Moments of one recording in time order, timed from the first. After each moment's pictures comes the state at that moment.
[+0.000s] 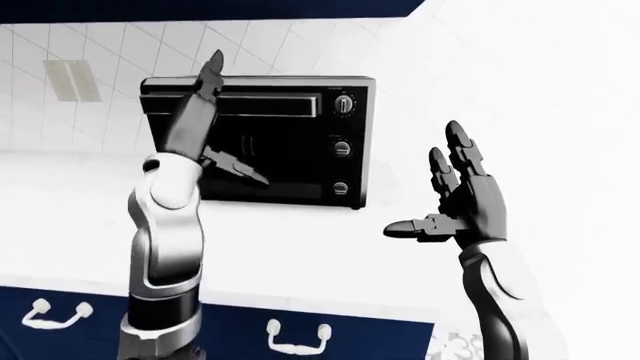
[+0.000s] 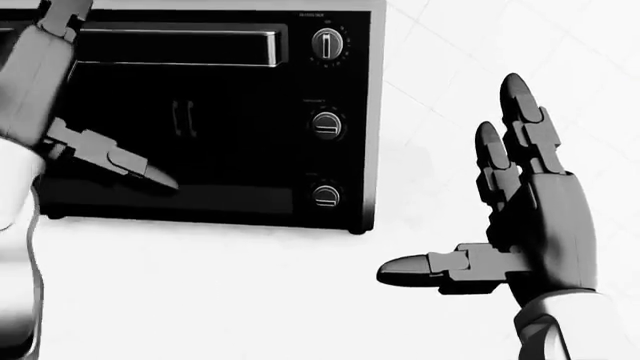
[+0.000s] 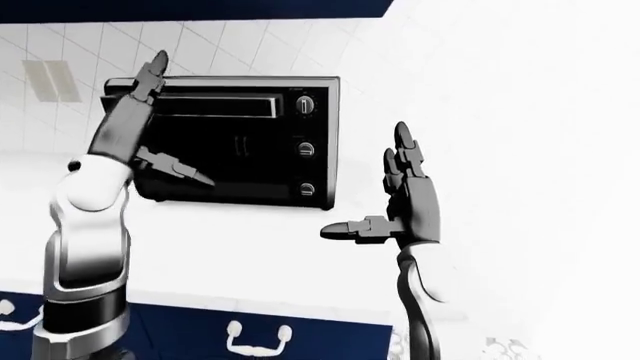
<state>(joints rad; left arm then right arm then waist) -0.62 0.28 0.08 -0.22 0.60 0.51 -0.37 -0.14 -0.06 -0.11 -0.57 0.15 0.53 0.01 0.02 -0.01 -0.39</state>
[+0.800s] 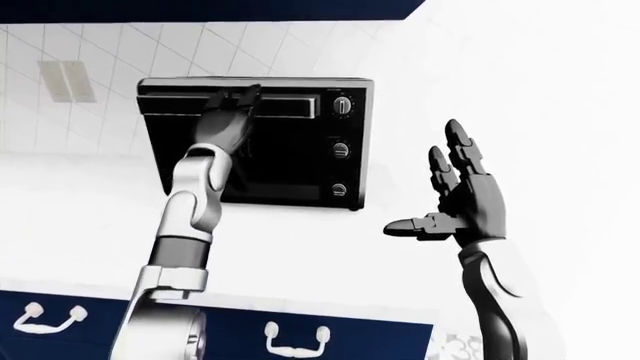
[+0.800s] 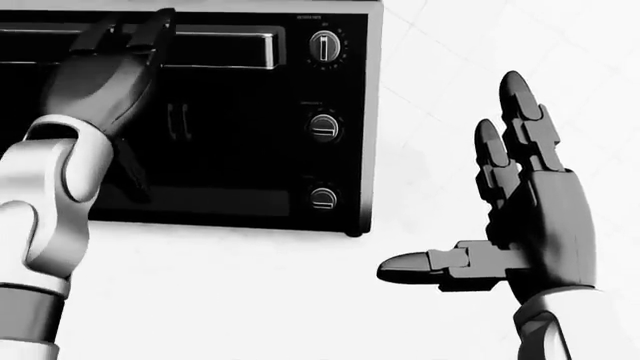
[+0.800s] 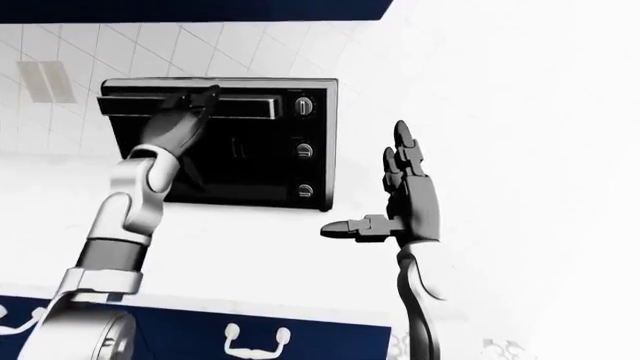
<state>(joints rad) -0.83 0.32 0.03 0.52 1.14 -0.02 -0.22 -0.15 -0.07 -0.11 -0.56 0.15 0.52 0.01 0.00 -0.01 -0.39</state>
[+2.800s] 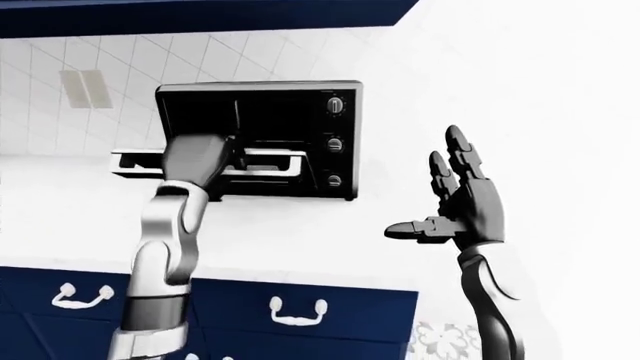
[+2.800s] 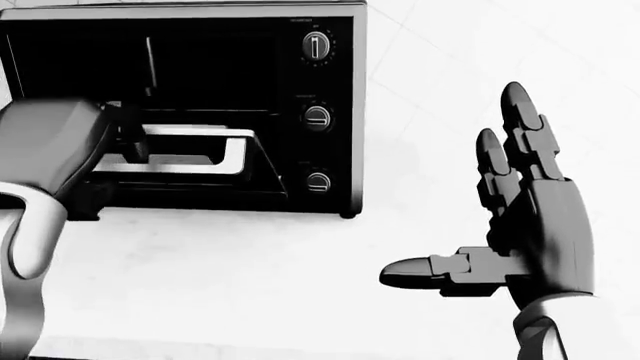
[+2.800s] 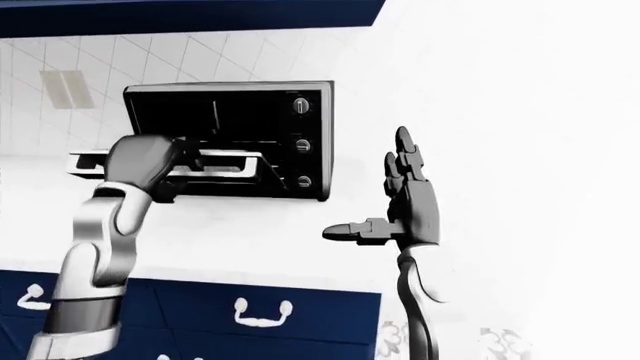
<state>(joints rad) -0.52 0.34 0.10 0.10 1.17 -0.03 -0.26 -0.13 -0.06 -0.11 -0.53 0.15 0.49 0.01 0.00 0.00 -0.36</state>
